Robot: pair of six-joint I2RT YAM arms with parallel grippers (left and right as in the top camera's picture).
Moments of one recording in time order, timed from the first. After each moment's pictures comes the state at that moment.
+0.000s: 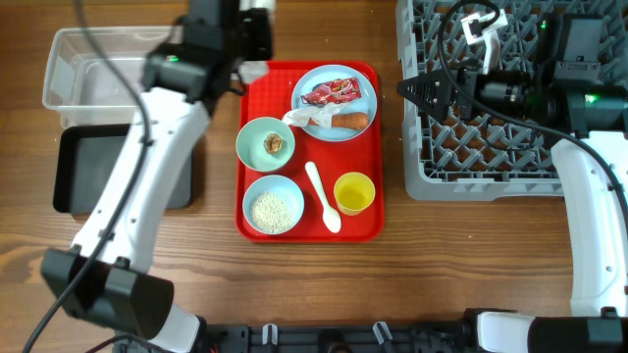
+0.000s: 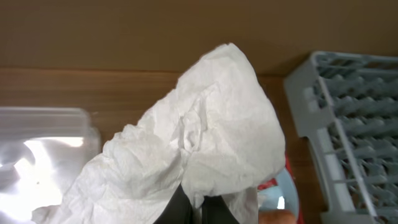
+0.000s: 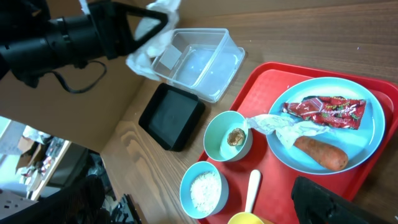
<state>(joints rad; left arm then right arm) -0.28 1.72 1.74 -0.68 -0.06 -0.26 -0.04 1.49 1.51 -0.89 -1.01 -0.02</state>
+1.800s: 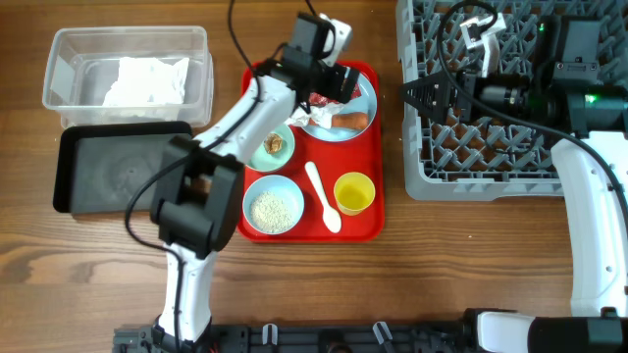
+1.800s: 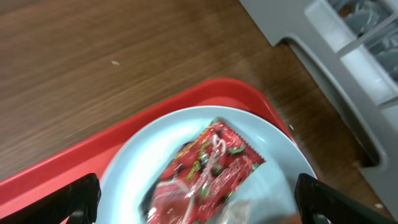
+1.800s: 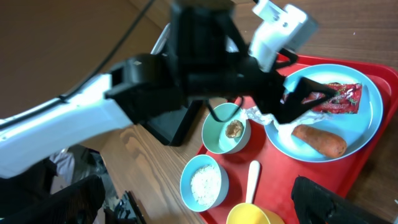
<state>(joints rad) -0.46 2.21 1.74 -0.35 0.12 0.01 -0.04 1.49 1.51 -0.94 -0.99 -0.02</state>
